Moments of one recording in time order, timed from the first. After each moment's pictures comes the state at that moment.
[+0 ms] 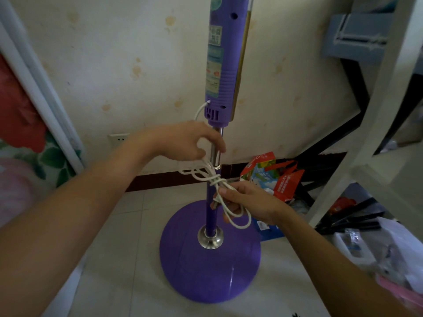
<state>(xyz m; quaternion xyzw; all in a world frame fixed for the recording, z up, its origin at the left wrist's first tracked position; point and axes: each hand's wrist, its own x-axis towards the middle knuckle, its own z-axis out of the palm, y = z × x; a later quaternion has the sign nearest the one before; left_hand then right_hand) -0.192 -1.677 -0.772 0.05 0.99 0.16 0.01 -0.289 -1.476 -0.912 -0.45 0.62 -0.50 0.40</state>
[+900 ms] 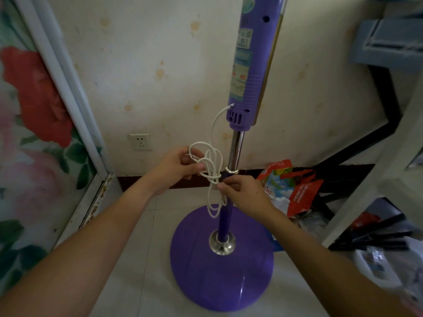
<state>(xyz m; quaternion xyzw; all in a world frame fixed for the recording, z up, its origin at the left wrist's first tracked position) -0.161 -1.726 -0.888 -0.13 0.76 0.61 -0.17 -0.288 -1.539 -0.937 -0.40 0.79 -0.44 0.15</state>
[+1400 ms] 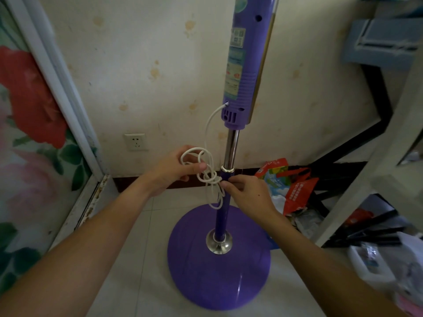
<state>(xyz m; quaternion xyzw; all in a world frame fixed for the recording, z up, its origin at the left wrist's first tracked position) -0.161 -1.723 -0.886 -0.12 0.78 0.60 -0.15 -0.286 -1.525 -0.942 -0.38 0.79 -0.47 0.07</state>
